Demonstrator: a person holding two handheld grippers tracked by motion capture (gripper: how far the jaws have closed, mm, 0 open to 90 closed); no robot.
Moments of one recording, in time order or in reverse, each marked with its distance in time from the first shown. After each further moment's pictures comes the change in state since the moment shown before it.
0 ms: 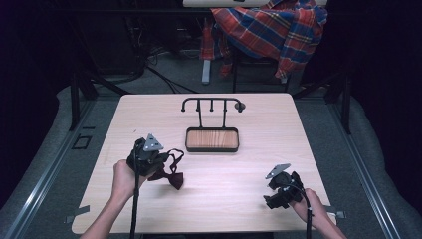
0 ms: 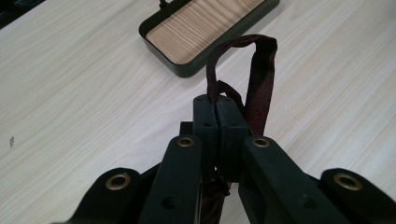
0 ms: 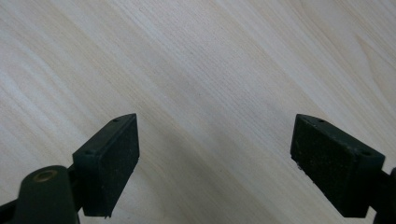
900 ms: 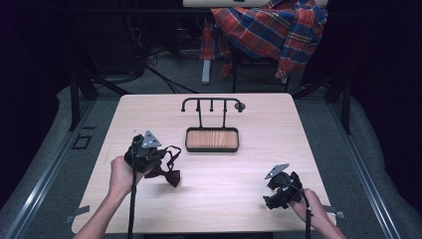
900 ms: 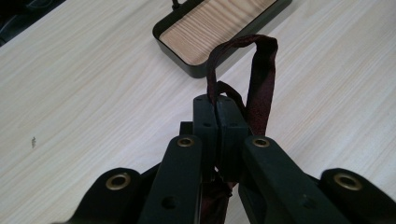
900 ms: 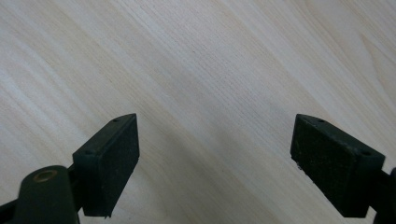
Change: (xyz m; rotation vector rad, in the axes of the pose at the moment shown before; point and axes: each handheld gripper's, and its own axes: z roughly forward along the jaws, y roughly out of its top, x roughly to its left) left arm 0.009 0.003 -0.003 0.017 0.035 0.030; right arm 0.001 0.001 0.002 0.008 0.004 -0.001
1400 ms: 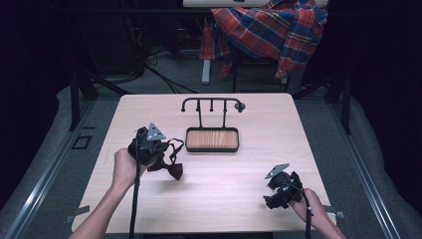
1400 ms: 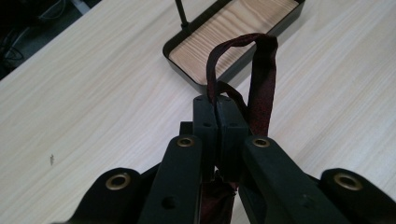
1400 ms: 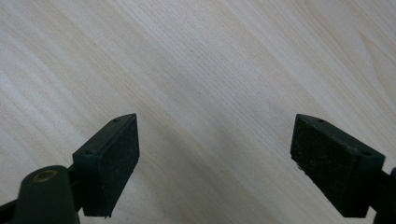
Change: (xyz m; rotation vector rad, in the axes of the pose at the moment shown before) left arm 0.005 0.023 0.001 -0.005 0.022 0.023; right arm -0.001 0.000 0.001 -0.004 0.009 0.009
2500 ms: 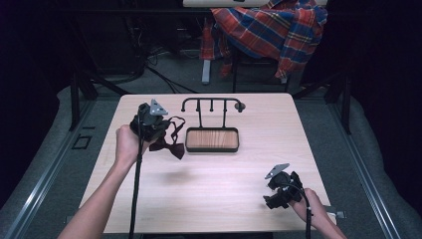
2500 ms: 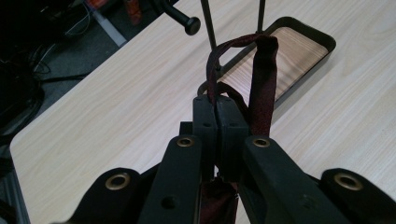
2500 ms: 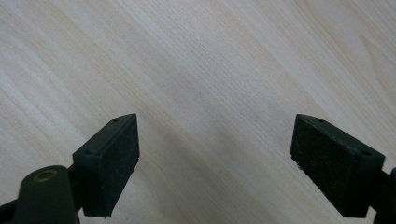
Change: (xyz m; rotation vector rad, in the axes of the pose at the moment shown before) left arm 0.028 0.050 -0.005 -0.032 0.059 0.005; right arm 0.000 0.000 0.000 -0.004 0.002 -0.004
